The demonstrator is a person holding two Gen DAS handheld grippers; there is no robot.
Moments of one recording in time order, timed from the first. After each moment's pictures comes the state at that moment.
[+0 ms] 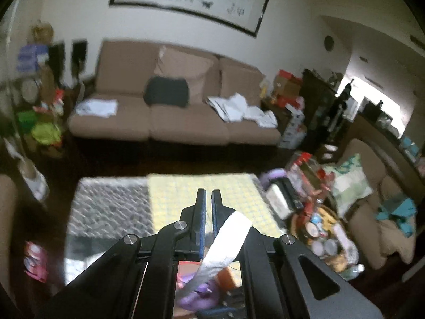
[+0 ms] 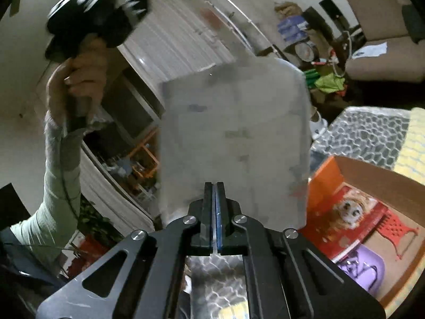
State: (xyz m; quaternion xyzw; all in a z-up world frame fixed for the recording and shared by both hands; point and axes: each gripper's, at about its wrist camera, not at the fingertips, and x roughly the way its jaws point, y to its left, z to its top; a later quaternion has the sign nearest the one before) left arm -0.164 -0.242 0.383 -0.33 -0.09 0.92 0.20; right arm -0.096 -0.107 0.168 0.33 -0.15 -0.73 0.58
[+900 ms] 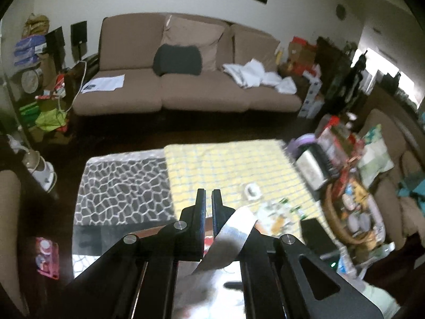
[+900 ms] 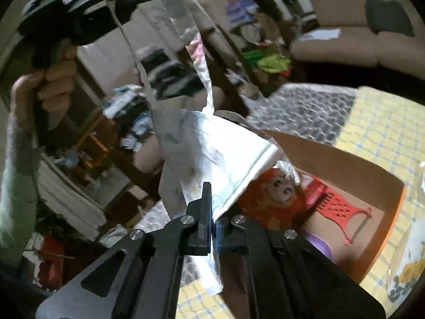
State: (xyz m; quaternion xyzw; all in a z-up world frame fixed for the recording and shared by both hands) left arm -0.219 -0.241 0.280 -0.39 -0.03 0.91 0.16; right arm -0.153 -0.117 0.109 0.41 -0.10 -0.79 0.44
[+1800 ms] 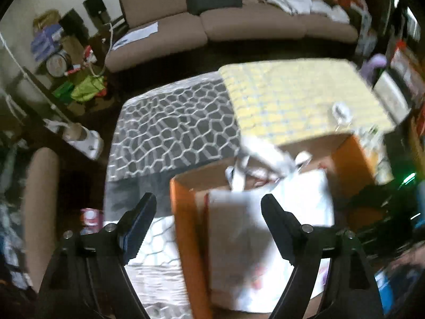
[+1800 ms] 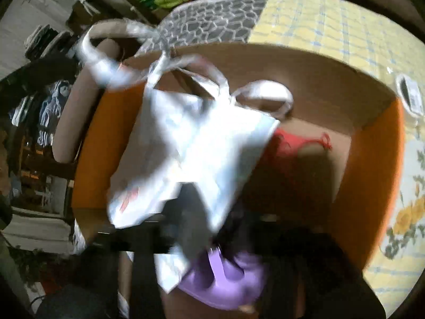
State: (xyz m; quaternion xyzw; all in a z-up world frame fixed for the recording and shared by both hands) left arm -0.246 -0.249 0.117 -0.50 0.12 0.86 0.02; right arm -0.208 -0.094 0.013 0.61 -0.07 -0.75 0.24
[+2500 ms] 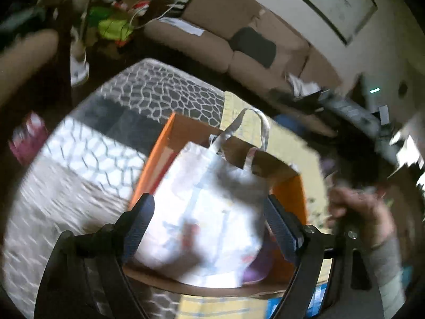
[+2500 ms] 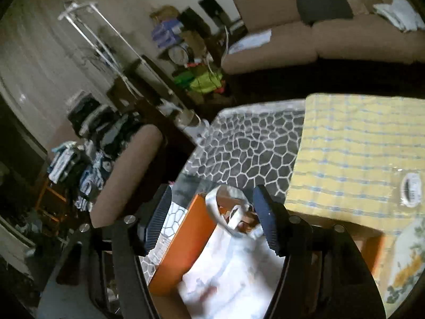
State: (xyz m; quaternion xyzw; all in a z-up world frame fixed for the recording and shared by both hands) left arm -0.116 -0.319 0.092 -0.41 -0.27 0.87 0.03; right arm -0.259 -0.147 0.127 0.45 -0.17 -0.82 0.29
